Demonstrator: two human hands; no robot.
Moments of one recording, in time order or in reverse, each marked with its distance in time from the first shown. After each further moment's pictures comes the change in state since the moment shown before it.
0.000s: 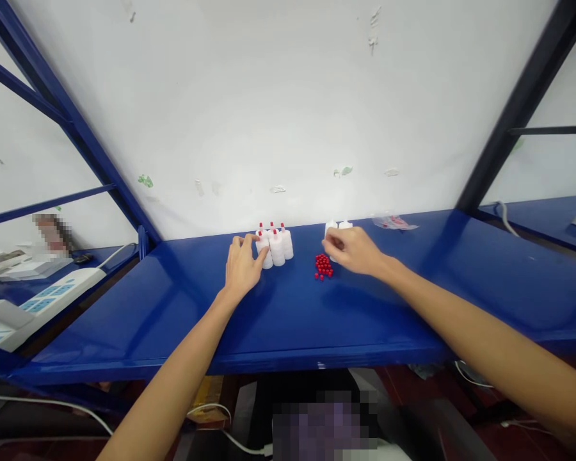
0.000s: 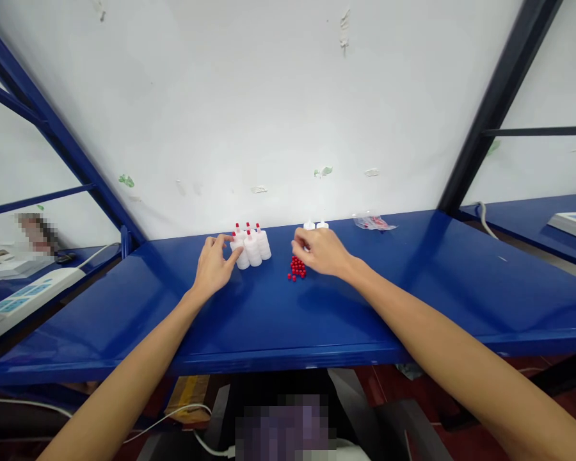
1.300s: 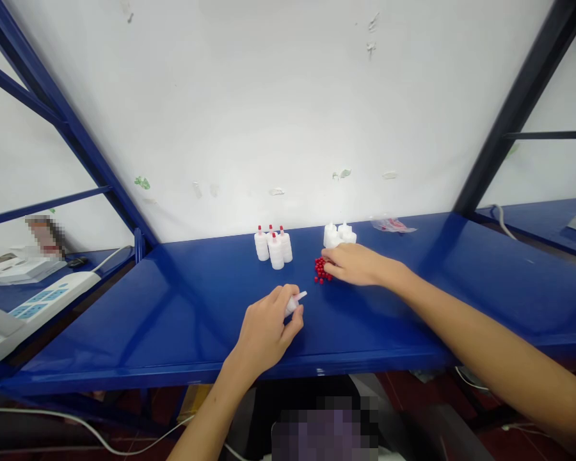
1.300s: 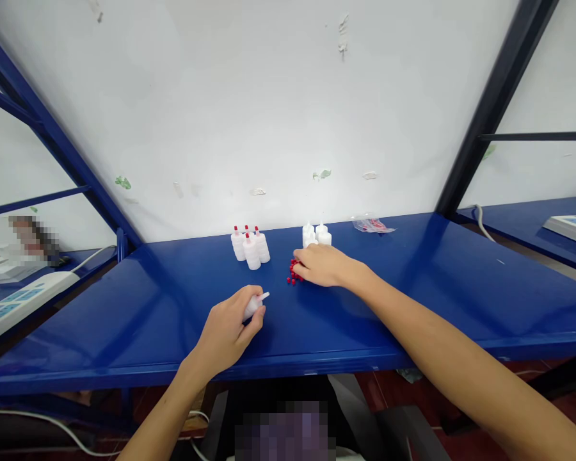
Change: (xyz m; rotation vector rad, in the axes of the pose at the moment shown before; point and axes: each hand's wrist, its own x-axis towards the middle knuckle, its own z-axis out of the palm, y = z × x) left_hand -0.096 0.054 -0.022 -0.068 -0.302 0.317; right_hand -0.001 -0.010 -0.009 -0.177 -0.533 0.011
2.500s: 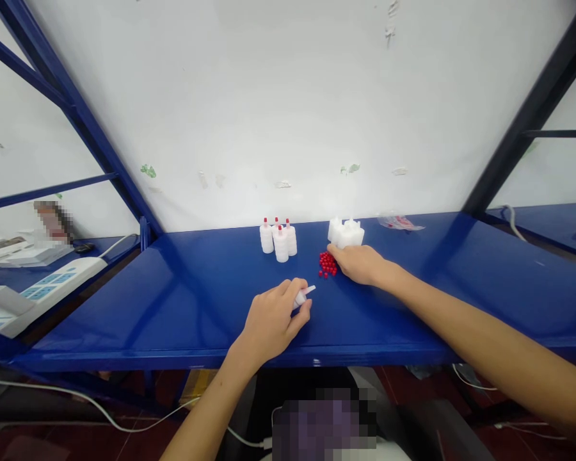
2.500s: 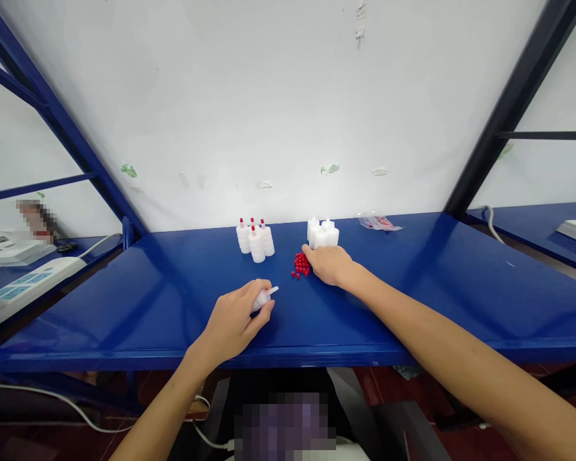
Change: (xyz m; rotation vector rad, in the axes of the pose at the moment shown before) left_hand -0.001 0.002 0.000 0.051 -0.035 0.034; right_hand 0.006 0.004 0.025 -0.285 -0.183 0.231
